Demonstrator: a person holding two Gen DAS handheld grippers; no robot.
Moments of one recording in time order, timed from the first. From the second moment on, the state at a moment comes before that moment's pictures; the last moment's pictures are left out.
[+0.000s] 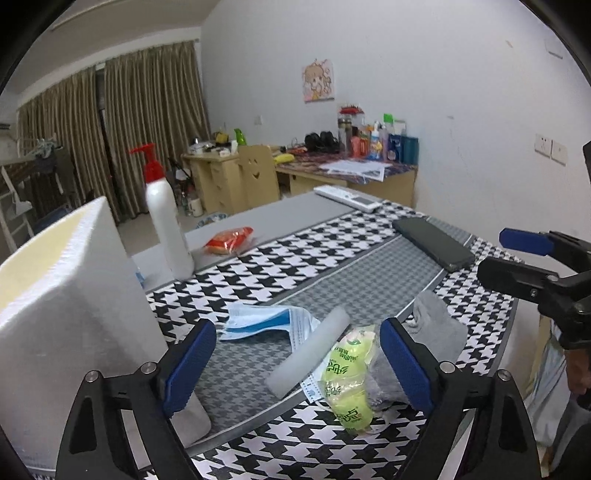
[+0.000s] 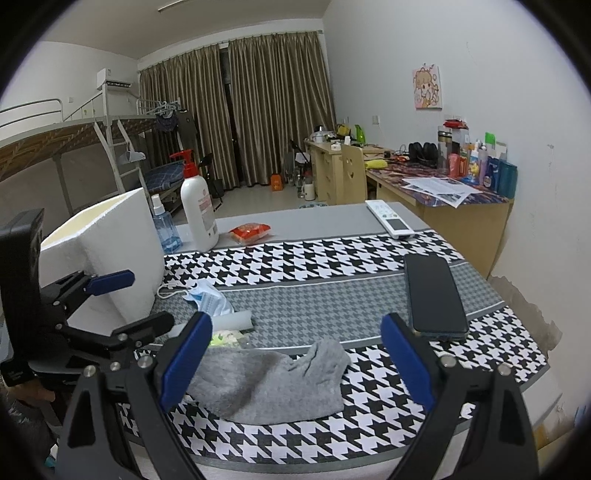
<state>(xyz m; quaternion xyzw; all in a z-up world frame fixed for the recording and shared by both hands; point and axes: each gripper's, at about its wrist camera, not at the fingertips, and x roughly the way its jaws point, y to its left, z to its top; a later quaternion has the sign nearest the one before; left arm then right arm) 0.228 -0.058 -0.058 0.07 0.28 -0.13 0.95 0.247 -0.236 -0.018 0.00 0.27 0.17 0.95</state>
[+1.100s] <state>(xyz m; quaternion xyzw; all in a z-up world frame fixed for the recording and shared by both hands) 0.262 -0.056 -0.102 0.10 0.38 -0.16 0.91 0.266 -0.232 -0.045 0.00 0.32 0.17 0.93</state>
